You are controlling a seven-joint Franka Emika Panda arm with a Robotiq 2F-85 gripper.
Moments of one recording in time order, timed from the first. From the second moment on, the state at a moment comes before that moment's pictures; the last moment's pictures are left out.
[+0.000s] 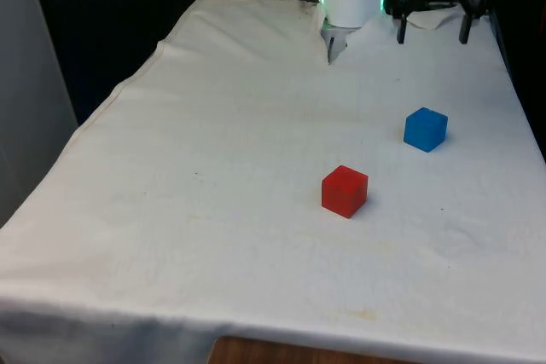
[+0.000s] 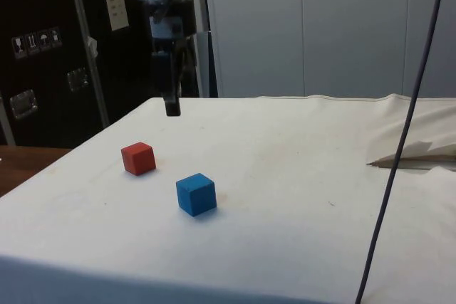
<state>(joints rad) 0.12 0.12 0.15 -2.20 -0.10 2.35 0.18</state>
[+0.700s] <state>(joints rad) 0.12 0.17 0.15 -2.22 -0.11 2.44 0.06</state>
